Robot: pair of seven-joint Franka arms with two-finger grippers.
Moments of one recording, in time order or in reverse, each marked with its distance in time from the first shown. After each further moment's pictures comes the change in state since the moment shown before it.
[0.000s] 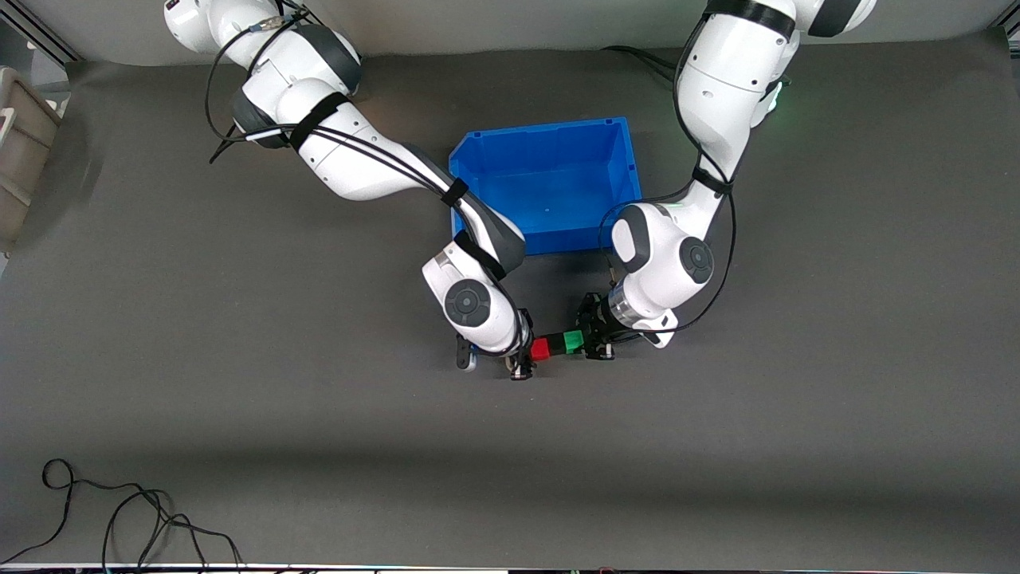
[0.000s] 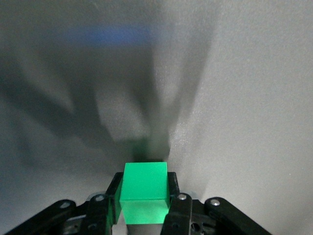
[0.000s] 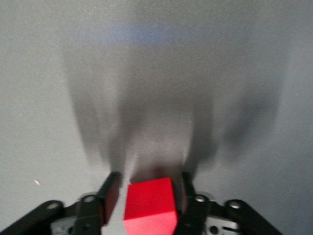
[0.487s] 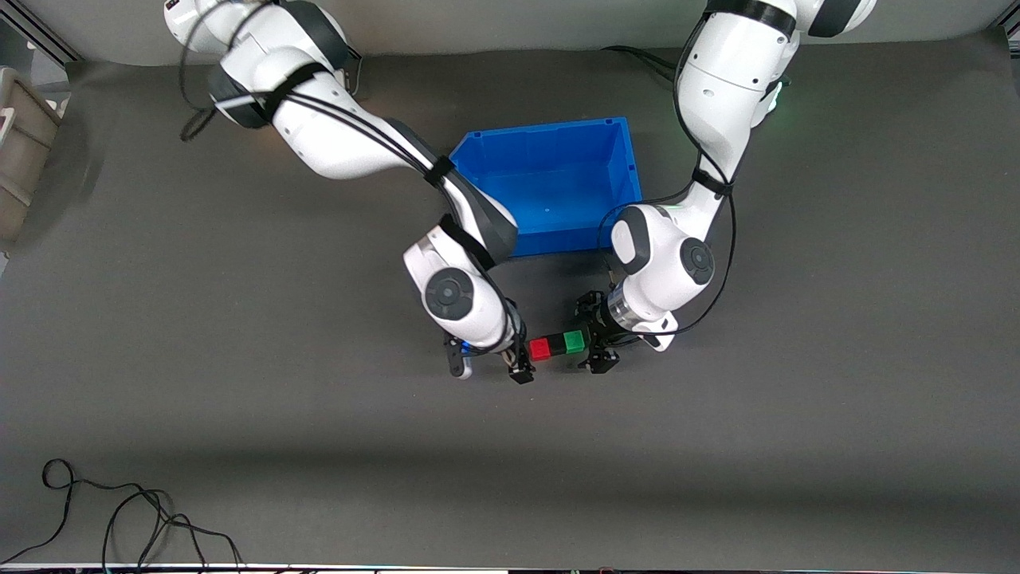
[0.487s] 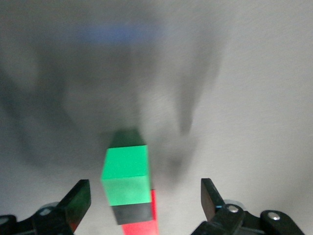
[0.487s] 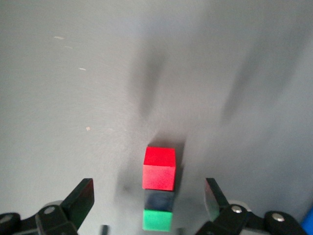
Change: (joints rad) left arm 0.011 -0.006 0.023 0.025 0.019 -0.010 0.001; right arm -0.033 -0.215 -0.036 -0.140 0.076 -0.069 -0.388
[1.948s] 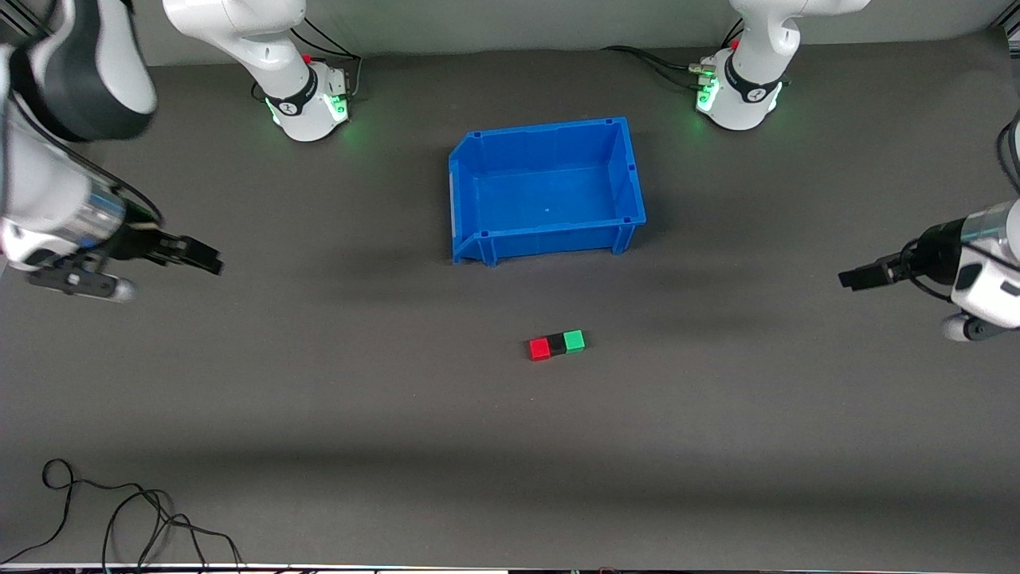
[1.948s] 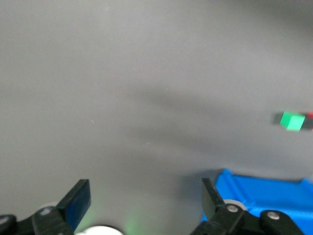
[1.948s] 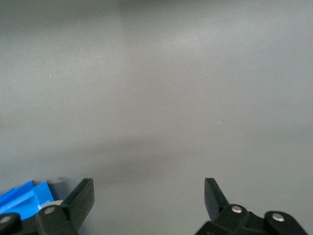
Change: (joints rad) left arm 0.555 -0.487 0.014 0.249 0.850 -1.175 1.262; right arm -0.452 -0.956 -0.212 -0.687 -0.047 -0.436 -1.608
